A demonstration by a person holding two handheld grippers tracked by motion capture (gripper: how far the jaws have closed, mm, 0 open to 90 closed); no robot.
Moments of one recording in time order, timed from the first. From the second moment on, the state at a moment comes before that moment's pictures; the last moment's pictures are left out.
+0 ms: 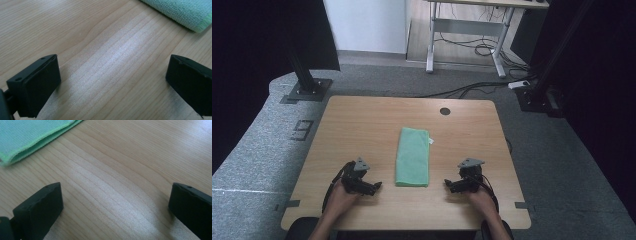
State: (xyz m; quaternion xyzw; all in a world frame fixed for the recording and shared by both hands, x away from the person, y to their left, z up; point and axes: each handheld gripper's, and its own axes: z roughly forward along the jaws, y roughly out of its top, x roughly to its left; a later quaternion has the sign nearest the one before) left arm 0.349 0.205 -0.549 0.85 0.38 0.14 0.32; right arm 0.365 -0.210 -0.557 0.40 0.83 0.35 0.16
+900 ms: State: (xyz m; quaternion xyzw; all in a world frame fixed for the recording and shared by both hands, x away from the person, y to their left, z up) left arm 0.349 0.205 -0.549 0.85 0.39 0.14 0.32; right arm 0.370 -0.209 -0.553 0.41 0.83 0.35 0.15
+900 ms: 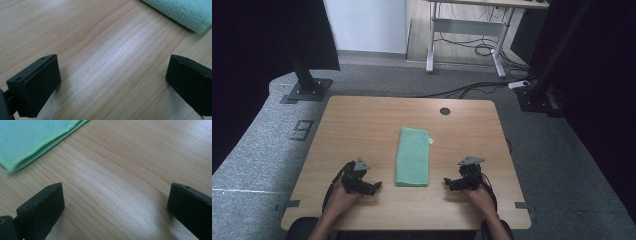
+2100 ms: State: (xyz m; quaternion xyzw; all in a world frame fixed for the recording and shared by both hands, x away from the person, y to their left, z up) left arm 0.349 0.205 -0.549 0.85 0.39 0.14 0.32; right arm 0.410 -0.136 -0.525 0.39 0.84 0.37 0.14
